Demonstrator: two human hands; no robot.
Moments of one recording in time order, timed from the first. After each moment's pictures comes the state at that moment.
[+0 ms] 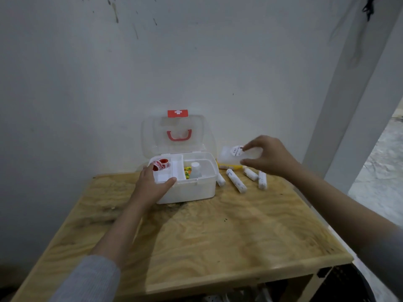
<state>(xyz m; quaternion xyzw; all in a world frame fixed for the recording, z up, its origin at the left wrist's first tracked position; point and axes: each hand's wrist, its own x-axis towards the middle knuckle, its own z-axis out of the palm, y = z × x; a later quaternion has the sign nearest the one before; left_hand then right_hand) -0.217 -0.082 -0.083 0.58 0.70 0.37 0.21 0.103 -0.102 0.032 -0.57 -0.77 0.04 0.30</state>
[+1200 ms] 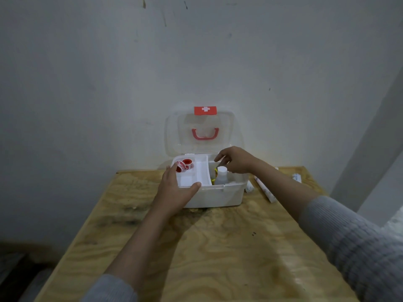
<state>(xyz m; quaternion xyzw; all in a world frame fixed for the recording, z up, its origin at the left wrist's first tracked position) -0.214 -0.082 -0.088 0.56 0.69 0.40 0.22 -0.014 0.024 -0.023 -0.50 -0.81 0.25 0.16</state>
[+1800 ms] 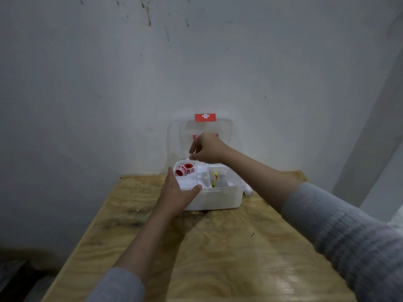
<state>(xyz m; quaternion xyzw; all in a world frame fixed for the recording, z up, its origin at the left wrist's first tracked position) -0.216 -0.088 -0.081 0.55 0.69 0.40 0.26 -0.087 -0.019 0.037 -0.44 -0.85 0.19 0.23</state>
